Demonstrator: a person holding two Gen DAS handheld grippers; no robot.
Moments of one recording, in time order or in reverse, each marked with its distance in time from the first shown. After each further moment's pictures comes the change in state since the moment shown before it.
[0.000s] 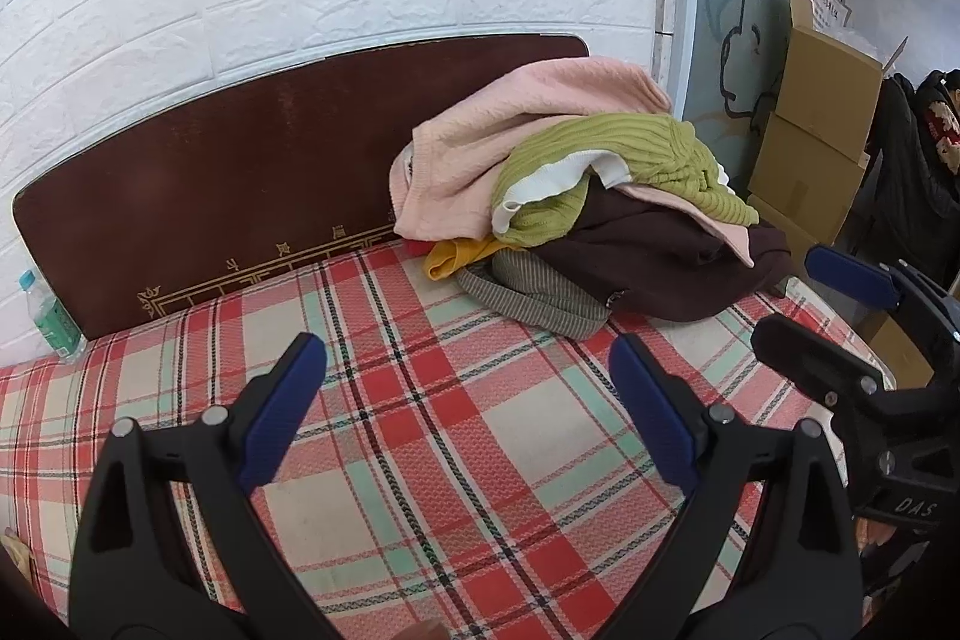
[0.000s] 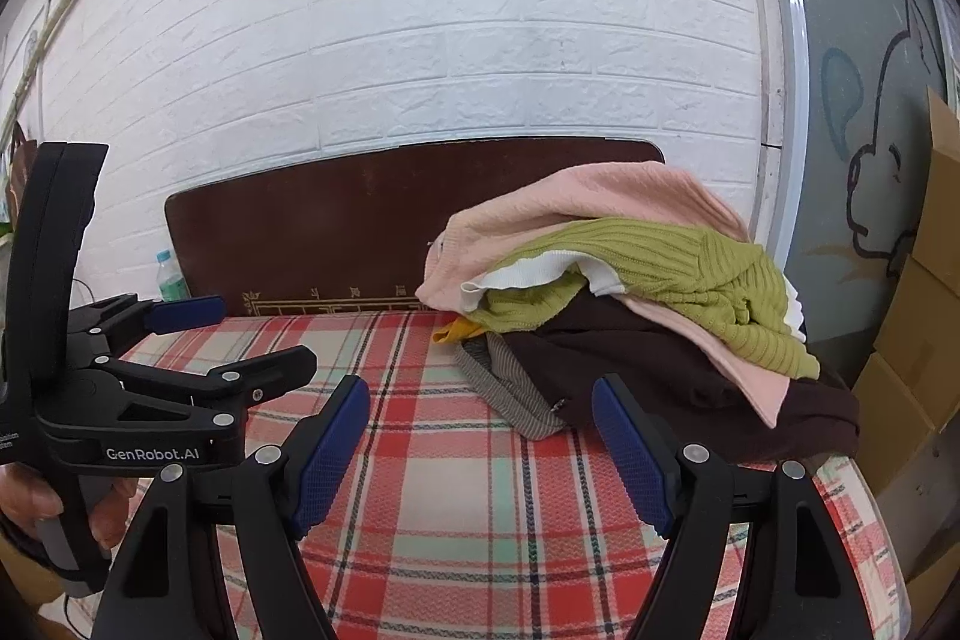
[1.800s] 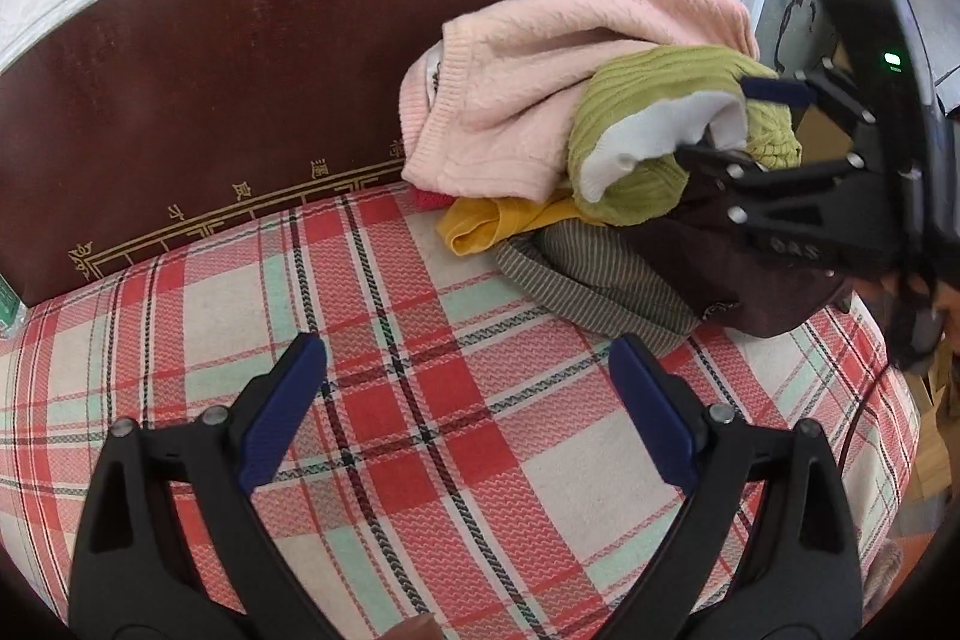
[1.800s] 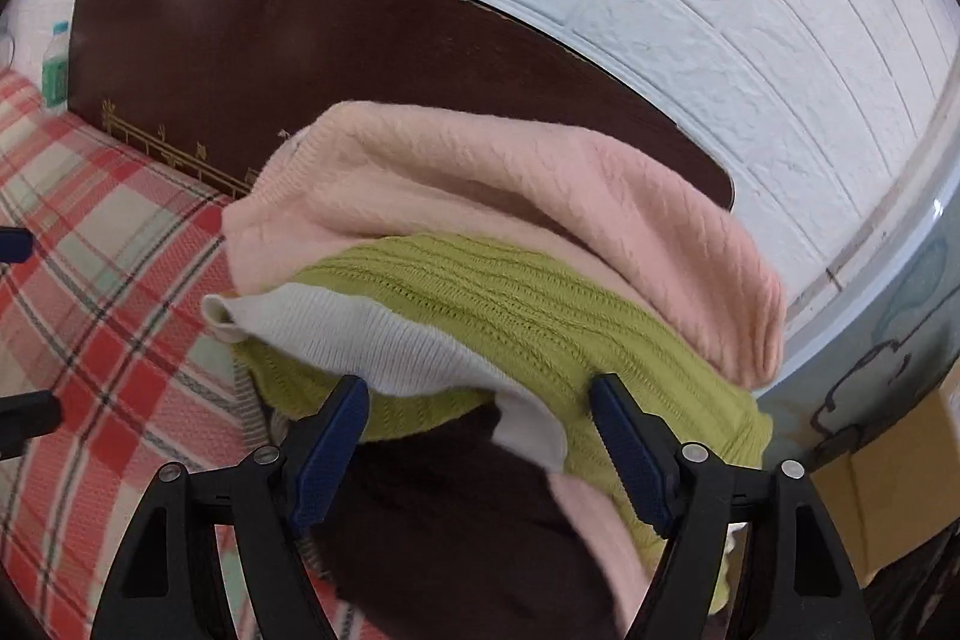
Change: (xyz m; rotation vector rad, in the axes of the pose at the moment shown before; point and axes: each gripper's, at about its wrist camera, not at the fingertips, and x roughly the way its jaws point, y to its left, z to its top) left arm 0.129 0.037 0.010 -0.084 0.185 -0.040; right arm 0.227 -0.028 0.060 -0.546 0.223 -0.241
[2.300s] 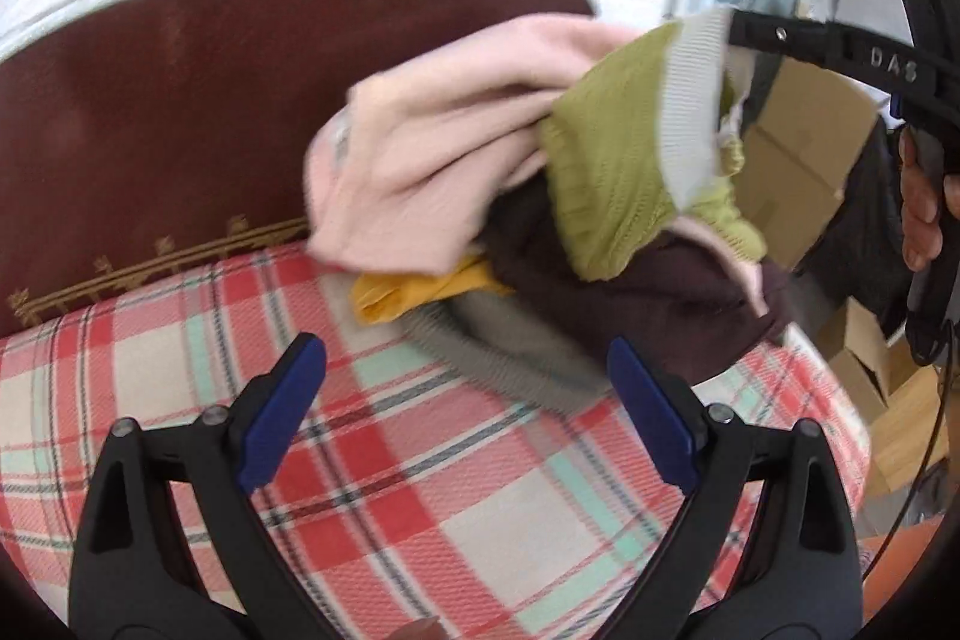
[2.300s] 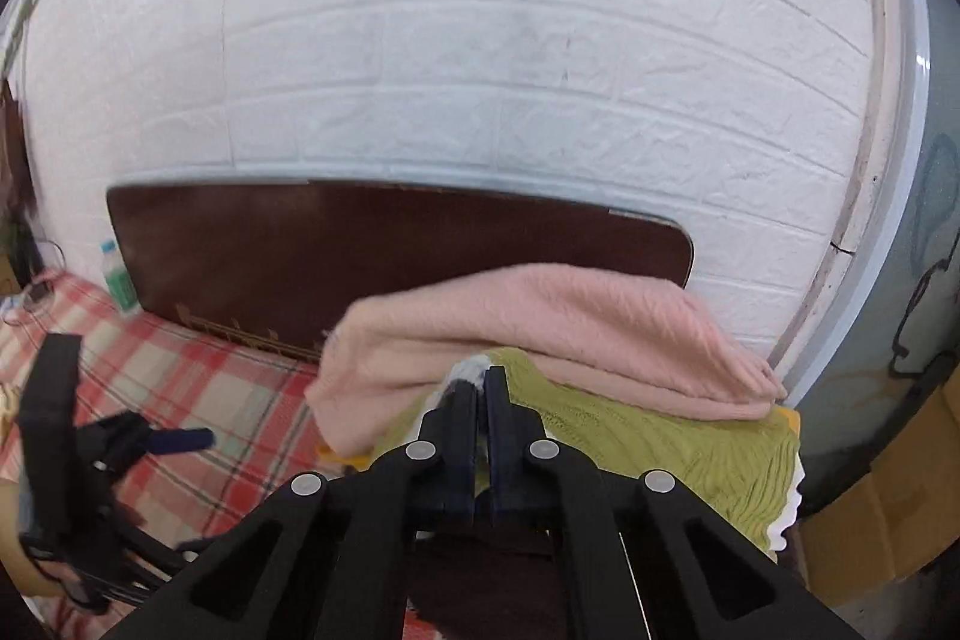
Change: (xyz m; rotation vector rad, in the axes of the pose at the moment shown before) left arm -0.012 -0.032 0.033 0.045 -0.109 -0.194; right arm -0.086 -0.108 0.018 0.361 -0.184 0.300
